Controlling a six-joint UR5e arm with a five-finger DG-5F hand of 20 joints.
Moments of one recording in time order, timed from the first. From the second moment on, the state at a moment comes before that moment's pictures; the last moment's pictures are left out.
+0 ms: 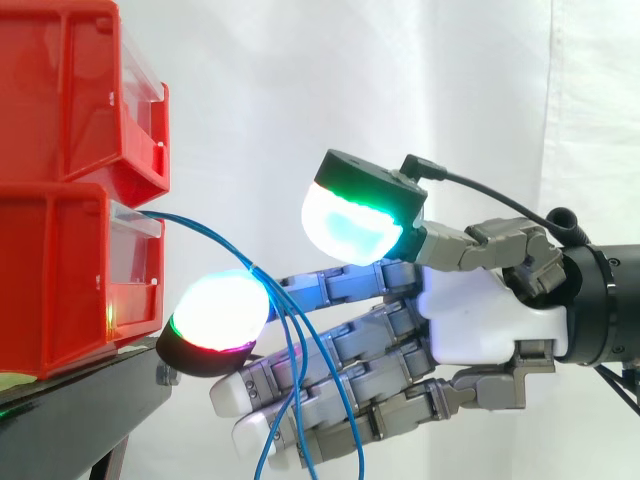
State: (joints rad) arm 0.09 -2.34 -1.16 -2.79 -1.48 -0.04
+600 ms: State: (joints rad) arm 0.09 -2.33 -1.16 -2.80 -1.48 -0.04
